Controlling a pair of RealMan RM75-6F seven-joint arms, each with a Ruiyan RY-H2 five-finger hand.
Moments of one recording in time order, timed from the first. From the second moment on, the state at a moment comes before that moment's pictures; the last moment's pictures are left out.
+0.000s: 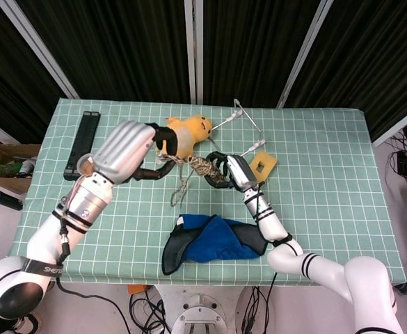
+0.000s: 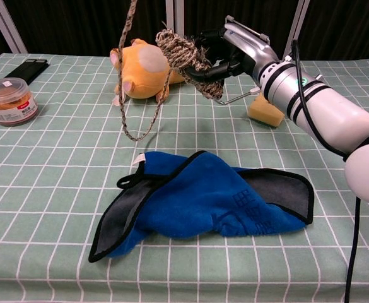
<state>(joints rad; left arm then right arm) -1.00 -0.71 -0.54 -2.32 0.59 0.96 0.23 0.87 -1.91 0.32 -0.96 -1.36 1.01 0.57</state>
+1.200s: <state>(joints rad) -1.32 -0.80 -0.46 -1.89 -0.02 0.93 0.36 0.84 -1.81 0.16 -1.18 -1.58 1.16 0.70</state>
